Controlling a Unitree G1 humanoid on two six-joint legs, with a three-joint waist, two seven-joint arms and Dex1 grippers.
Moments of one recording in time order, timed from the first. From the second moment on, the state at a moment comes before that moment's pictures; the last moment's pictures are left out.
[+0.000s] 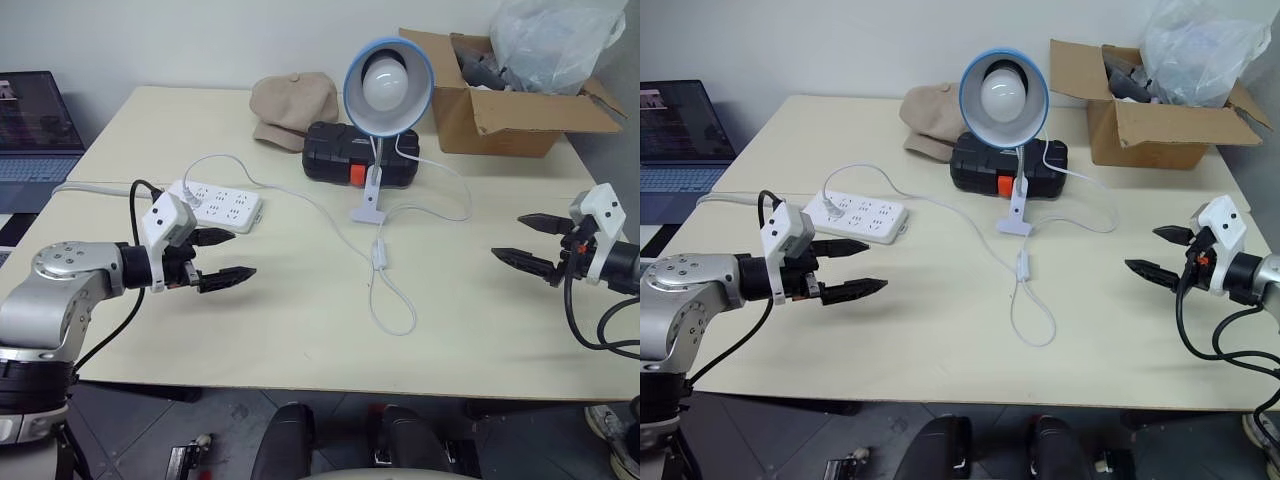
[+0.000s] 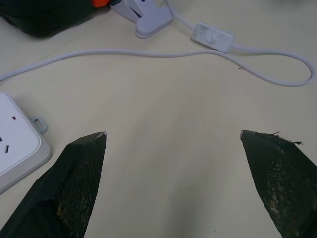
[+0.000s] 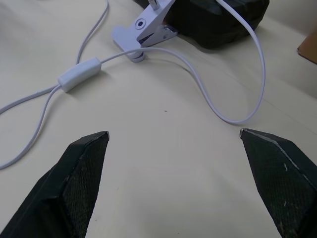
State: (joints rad) left arm -0.32 0.93 0.12 -0.08 -0.49 0.58 -1.12; right arm -0.26 -0.94 -0.25 -0.02 0.45 0.50 1.02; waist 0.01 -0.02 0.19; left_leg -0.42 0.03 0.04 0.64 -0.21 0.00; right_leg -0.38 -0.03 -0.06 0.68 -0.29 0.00
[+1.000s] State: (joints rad) left arm -0.34 0.93 0.11 -0.15 -0.54 0.58 -1.22; right arm -0.41 -0.90 -0.21 -0.19 0.55 0.94 0.85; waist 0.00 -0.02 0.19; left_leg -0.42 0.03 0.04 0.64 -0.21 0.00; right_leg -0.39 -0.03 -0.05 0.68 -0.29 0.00
